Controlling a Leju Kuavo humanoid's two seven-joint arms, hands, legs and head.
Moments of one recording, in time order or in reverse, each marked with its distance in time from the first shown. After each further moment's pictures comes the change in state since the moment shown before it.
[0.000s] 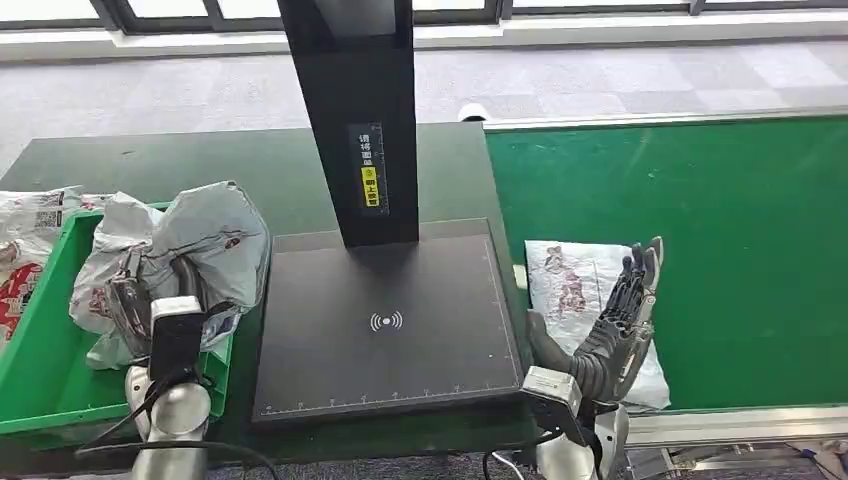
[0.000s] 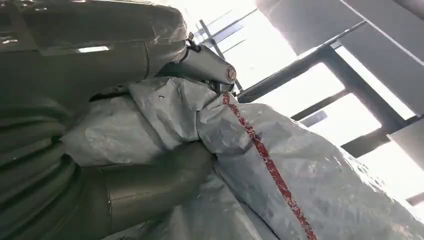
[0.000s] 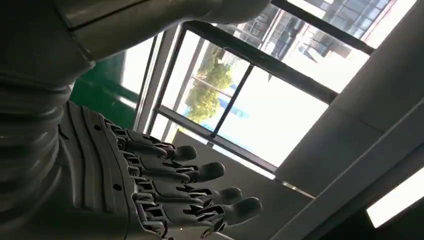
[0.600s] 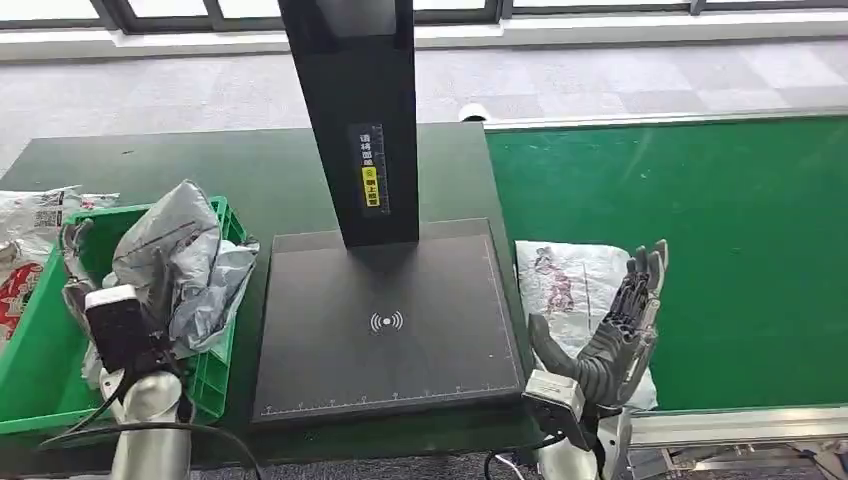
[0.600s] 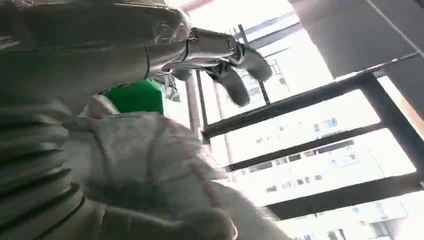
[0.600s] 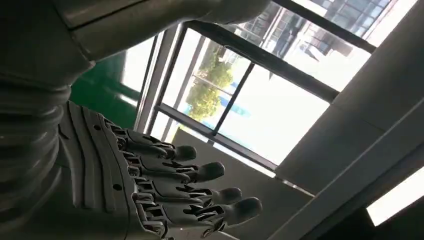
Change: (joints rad) left arm -0.068 0.018 0.128 0.074 0.233 -0.003 -0.070; right arm 0.016 0.002 -0.013 -0.016 0.016 0.000 0.000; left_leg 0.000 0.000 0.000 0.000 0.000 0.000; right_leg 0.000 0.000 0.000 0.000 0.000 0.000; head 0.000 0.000
